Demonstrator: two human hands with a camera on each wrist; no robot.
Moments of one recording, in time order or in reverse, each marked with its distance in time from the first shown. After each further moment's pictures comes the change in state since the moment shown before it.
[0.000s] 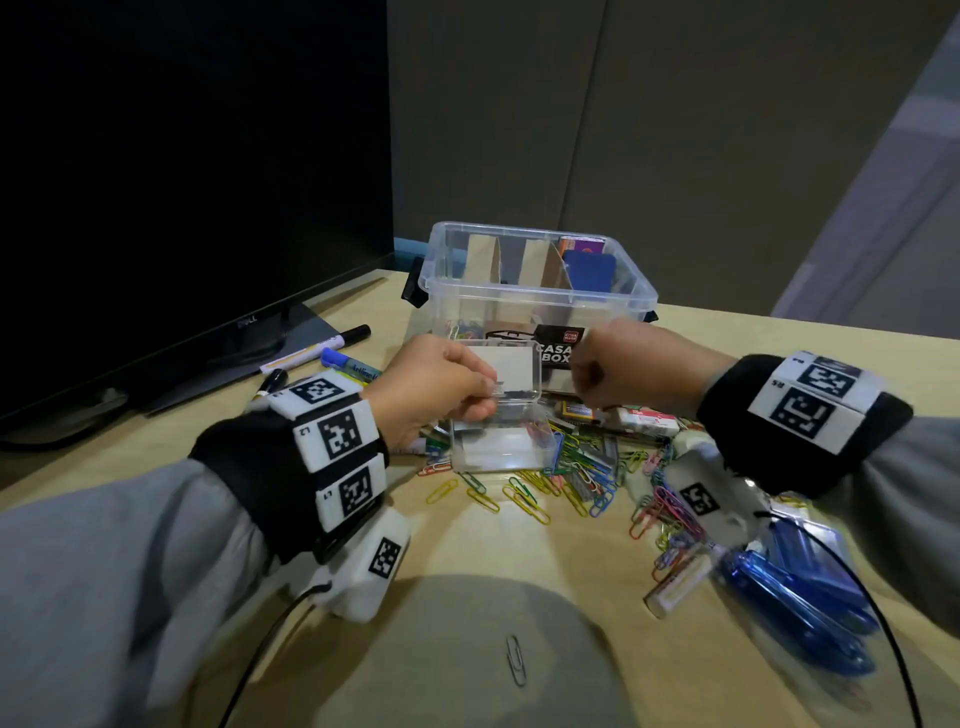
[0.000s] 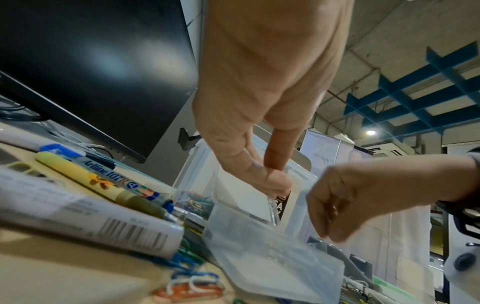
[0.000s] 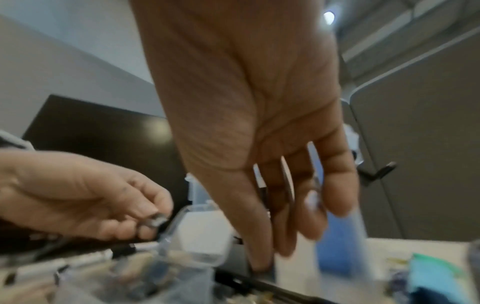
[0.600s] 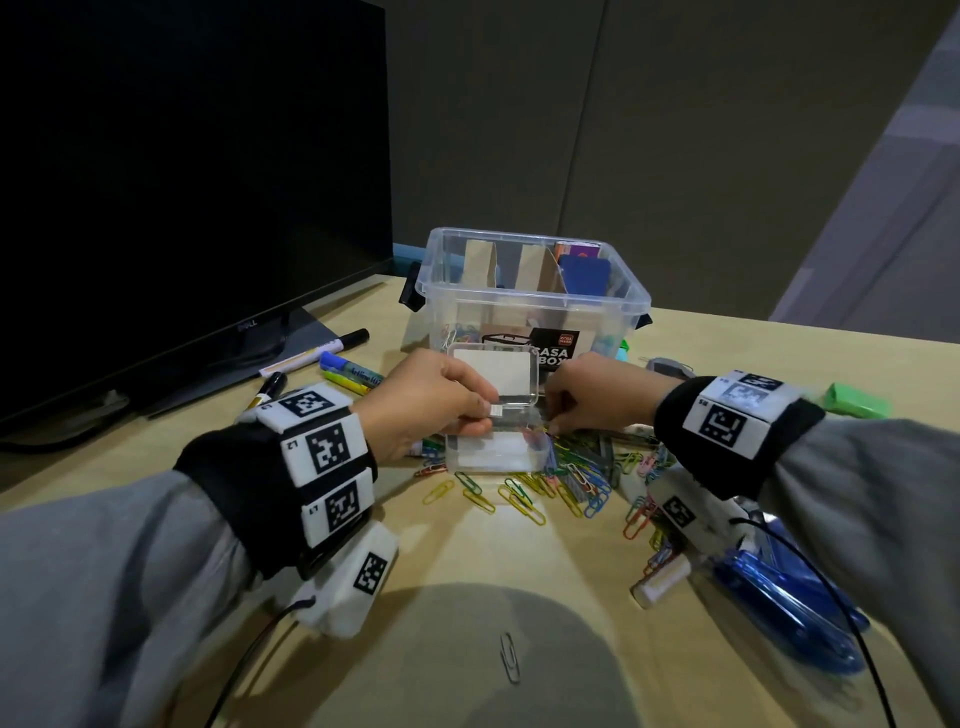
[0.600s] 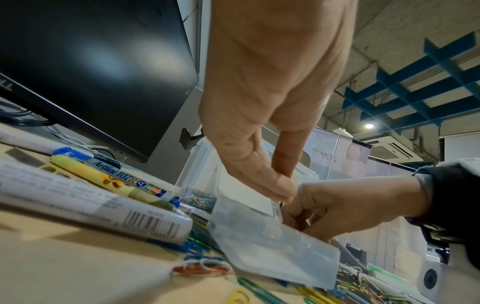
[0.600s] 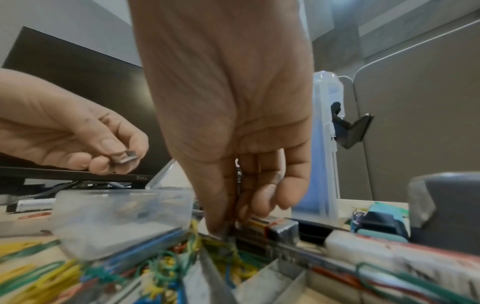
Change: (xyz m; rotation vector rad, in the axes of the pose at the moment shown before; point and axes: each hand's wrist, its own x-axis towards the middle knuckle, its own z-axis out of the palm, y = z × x) left_hand -0.006 -0.005 0.001 0.057 -0.049 -0.019; right_hand 0.020 -0.001 0.032 0.040 -0.150 -0.005
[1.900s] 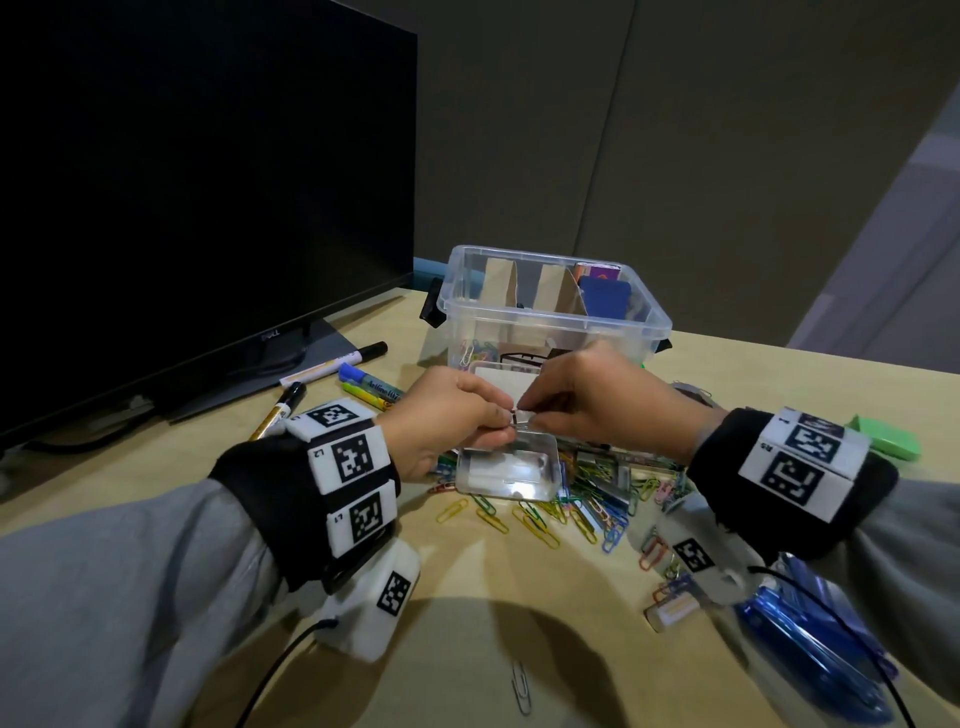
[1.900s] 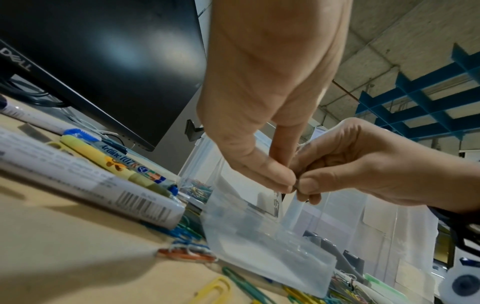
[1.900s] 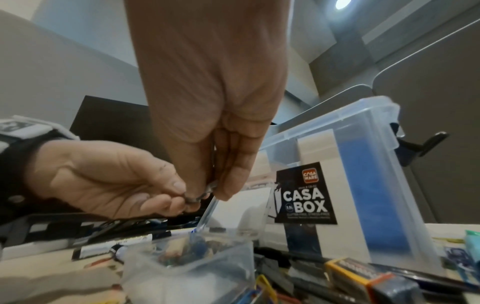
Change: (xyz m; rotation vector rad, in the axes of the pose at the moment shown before) left_hand 0.002 0.000 0.001 -0.189 0.015 -0.042; right_hand -0.022 -0.024 -0.021 0.236 0.385 -0.383
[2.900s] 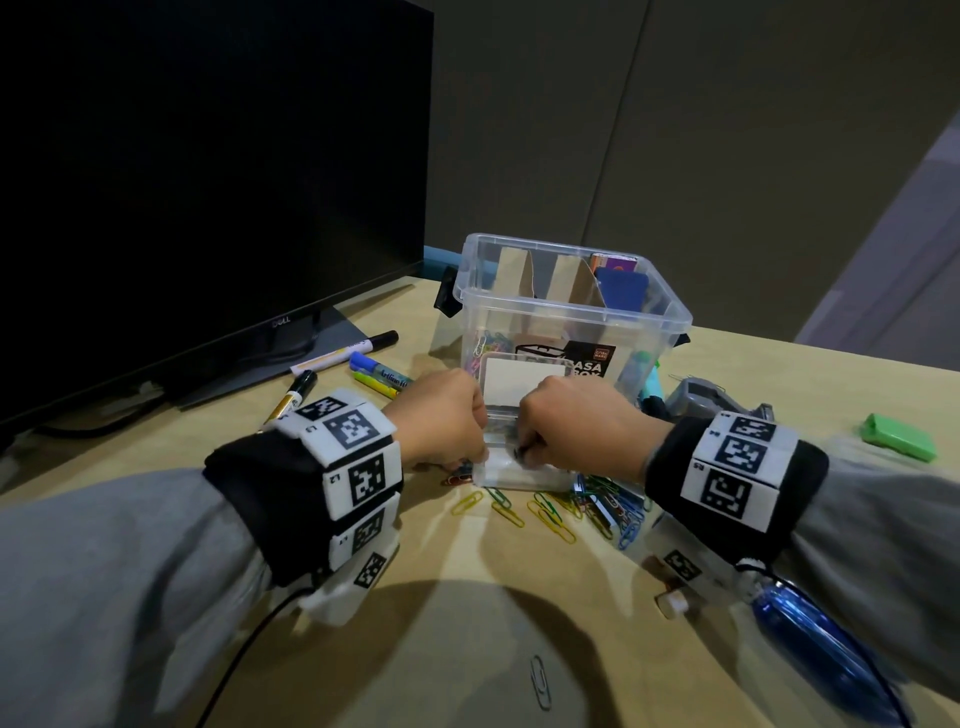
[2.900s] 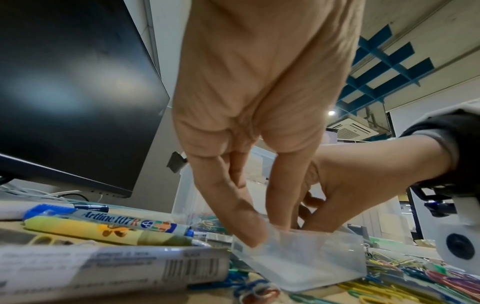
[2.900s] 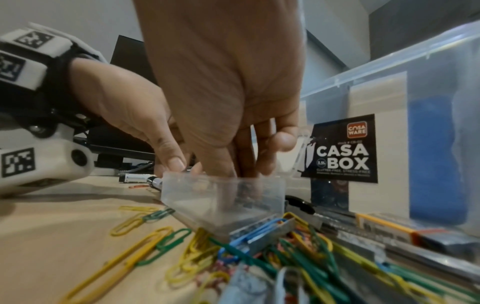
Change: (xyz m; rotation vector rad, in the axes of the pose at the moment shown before) left_hand -0.008 0.002 -0.016 0.920 0.026 0.110; right_hand 0.025 -0.020 0.037 -0.486 -0.355 0.150
